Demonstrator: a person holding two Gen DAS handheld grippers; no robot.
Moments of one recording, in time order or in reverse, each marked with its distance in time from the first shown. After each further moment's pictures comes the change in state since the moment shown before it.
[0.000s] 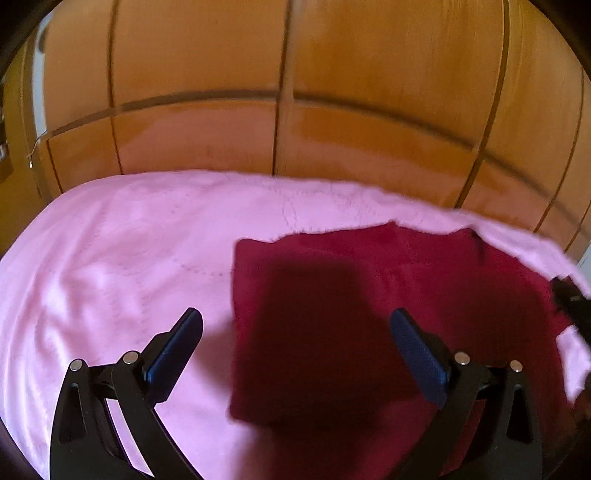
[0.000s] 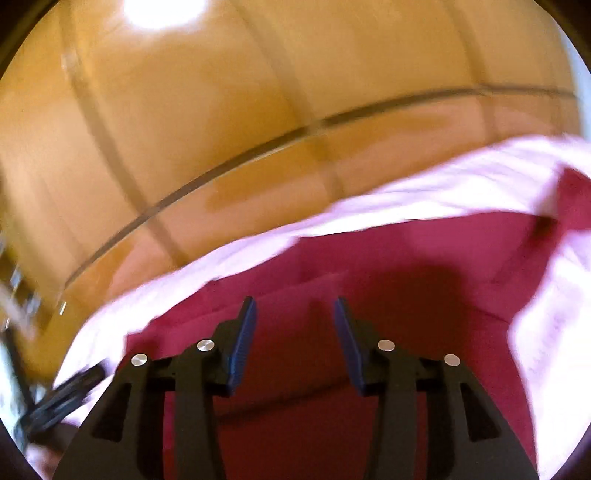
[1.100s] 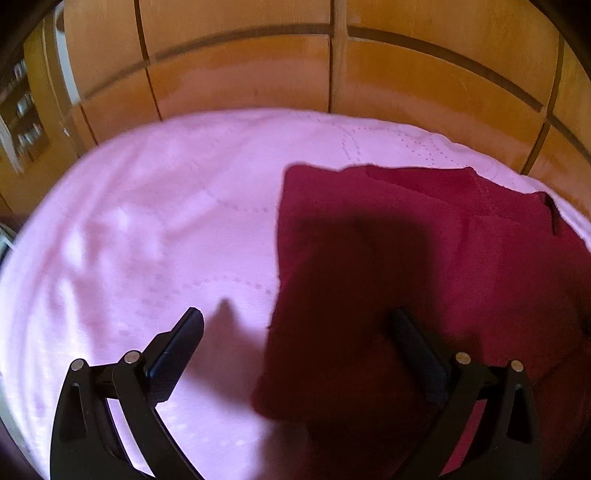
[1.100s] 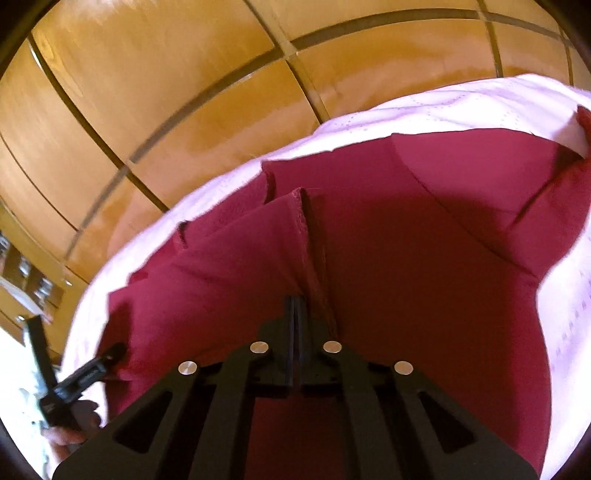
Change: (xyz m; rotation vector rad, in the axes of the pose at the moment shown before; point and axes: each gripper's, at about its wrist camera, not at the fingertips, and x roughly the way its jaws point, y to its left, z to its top) left arm 0.023 0.015 -0.018 -0.040 0.142 0.231; right arm 0.036 -0.050 -0.018 0.127 0.207 0.024
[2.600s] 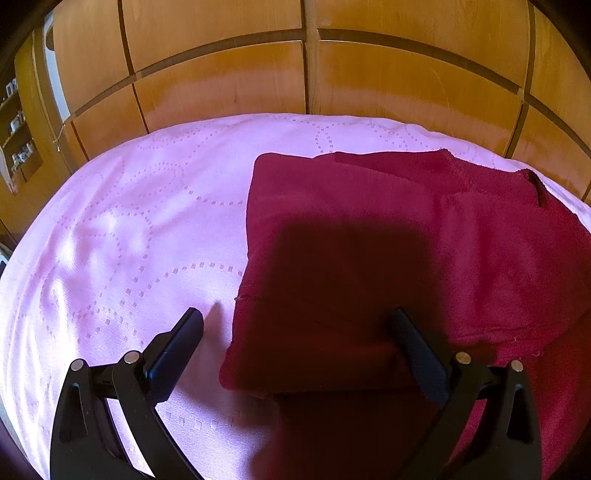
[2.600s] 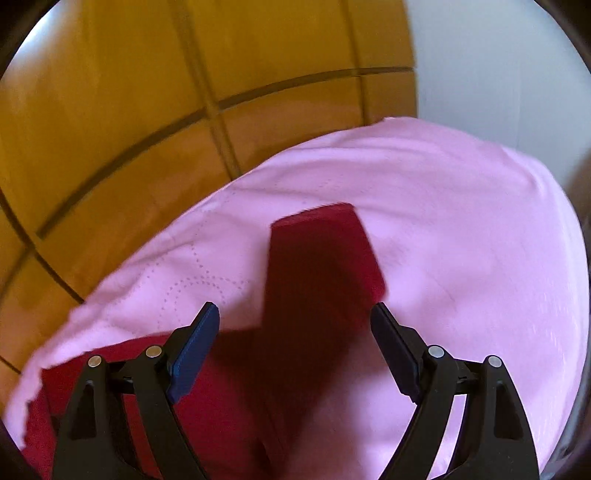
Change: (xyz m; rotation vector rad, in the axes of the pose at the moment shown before) left arm 0.000 -0.016 -0.025 0.042 -0.030 -0.052; right arm -0.103 -0.202 0.125 0.249 -0.257 -0.669
